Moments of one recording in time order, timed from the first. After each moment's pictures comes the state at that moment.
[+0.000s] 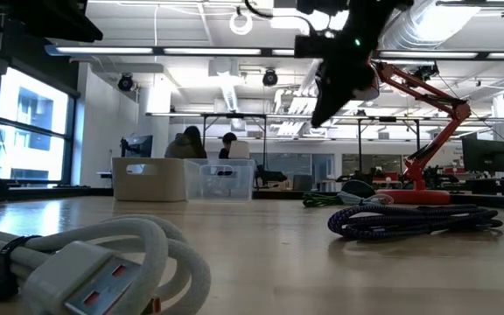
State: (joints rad) left arm -0.14 0.38 0.69 -0.72 -0.33 0.54; right arm -0.08 1.57 1.16 -0.67 0.37 -0.10
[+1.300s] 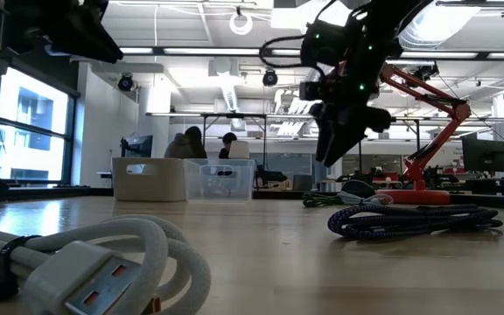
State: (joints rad) left arm -0.14 0.56 0.69 -0.64 -0.48 0.55; right arm -0.28 1.62 1.03 -0.53 0.13 -0.45
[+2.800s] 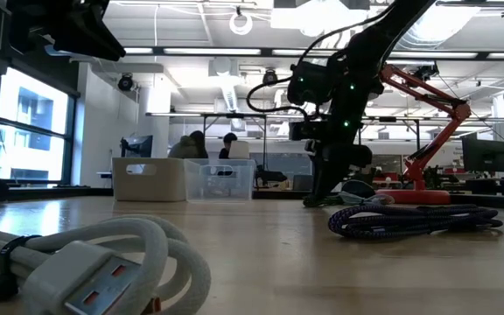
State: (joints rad) left arm -0.14 0.57 0.69 -0.62 -0.48 0.57; right arm -0.34 1.81 1.03 -0.40 0.07 -0.36
